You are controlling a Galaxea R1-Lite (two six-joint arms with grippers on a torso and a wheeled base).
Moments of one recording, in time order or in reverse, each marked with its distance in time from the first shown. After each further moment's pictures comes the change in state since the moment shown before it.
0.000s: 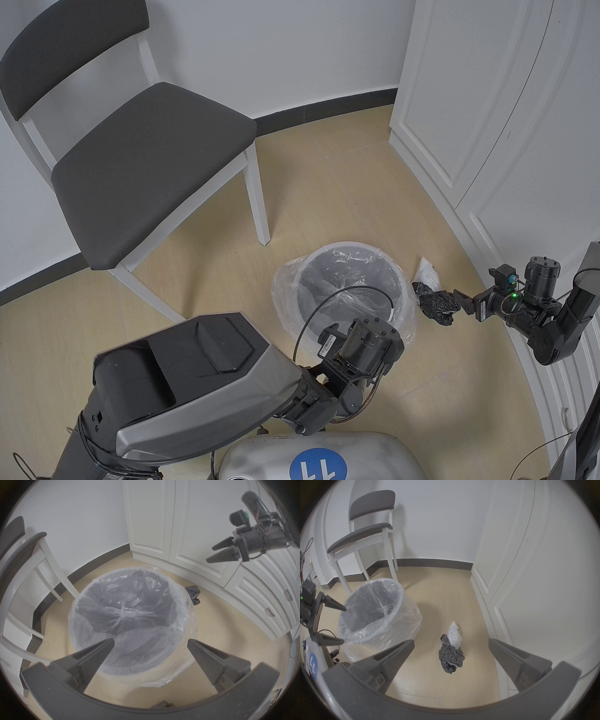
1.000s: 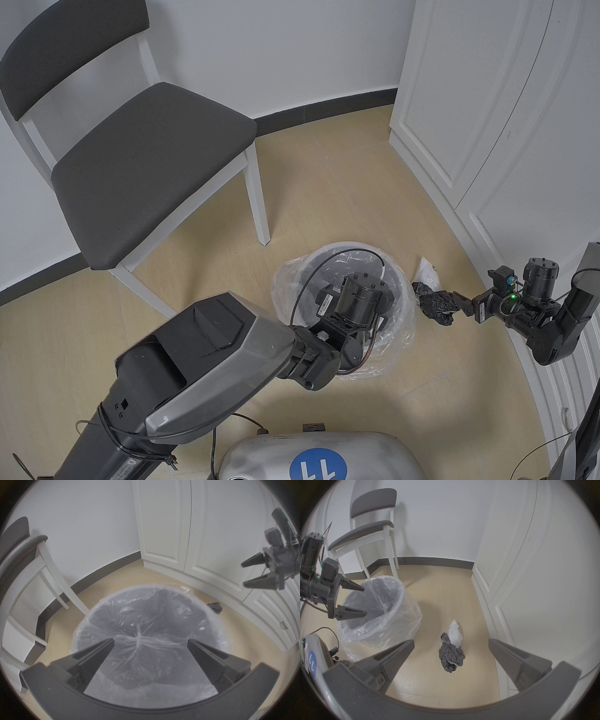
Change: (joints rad) left arm 0.094 0.110 -0.331 0.094 0.001 0.072; right arm -0.001 0.013 -0.004 0.002 0.000 -0.013
